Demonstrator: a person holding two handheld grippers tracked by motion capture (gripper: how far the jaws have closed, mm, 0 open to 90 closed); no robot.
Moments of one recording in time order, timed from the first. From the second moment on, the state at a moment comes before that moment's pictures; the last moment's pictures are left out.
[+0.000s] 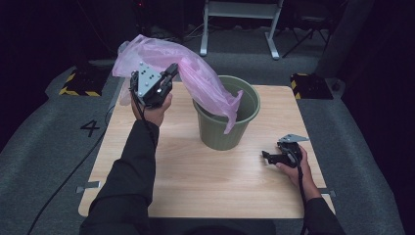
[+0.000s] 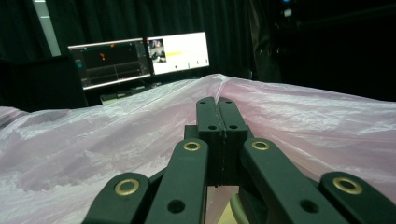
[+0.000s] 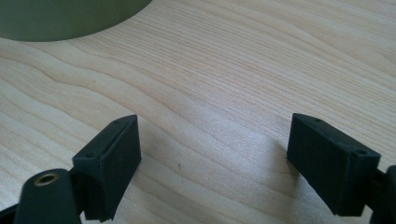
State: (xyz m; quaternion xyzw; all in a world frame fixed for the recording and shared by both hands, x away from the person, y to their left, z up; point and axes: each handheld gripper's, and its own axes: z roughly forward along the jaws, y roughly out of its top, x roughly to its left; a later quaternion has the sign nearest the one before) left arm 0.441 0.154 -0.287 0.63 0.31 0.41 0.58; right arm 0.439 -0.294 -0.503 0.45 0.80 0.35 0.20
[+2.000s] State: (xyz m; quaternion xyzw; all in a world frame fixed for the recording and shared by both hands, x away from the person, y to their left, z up) left arm 0.435 0.132 -0.329 0.68 0.30 0.44 0.51; right arm 0.464 -0.179 -0.324 0.28 0.82 0.44 0.24
